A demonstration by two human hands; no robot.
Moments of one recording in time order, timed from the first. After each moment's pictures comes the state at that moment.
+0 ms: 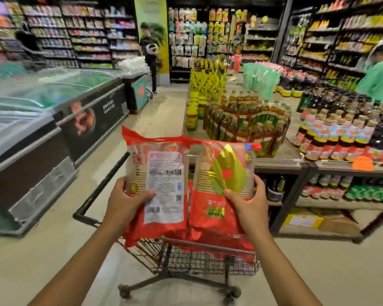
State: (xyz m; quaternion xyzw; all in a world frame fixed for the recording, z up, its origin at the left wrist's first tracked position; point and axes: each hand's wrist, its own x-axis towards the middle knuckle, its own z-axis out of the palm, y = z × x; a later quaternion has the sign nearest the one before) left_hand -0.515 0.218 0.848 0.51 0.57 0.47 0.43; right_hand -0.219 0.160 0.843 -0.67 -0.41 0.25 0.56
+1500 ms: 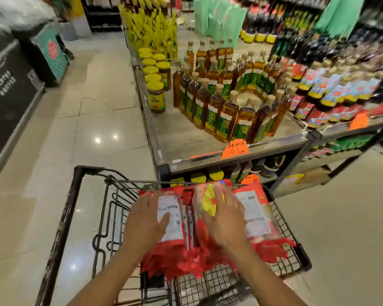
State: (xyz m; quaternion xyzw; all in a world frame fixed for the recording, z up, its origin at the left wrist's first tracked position) left_hand -0.484 0.558 0.698 0.85 0.49 0.12 0.14; right_hand -0.283 0.459 0.691 -0.86 -0.48 0.04 0.19
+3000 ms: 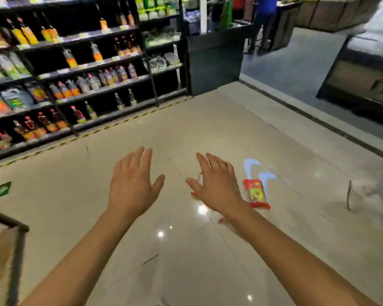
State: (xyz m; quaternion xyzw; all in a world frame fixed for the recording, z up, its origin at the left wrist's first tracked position) left_hand 0.029 -0.273 0.841 0.92 -0.38 0.12 0.05; right_hand -0.089 -0.445 0.803 -0.95 0.25 -0.10 0.15
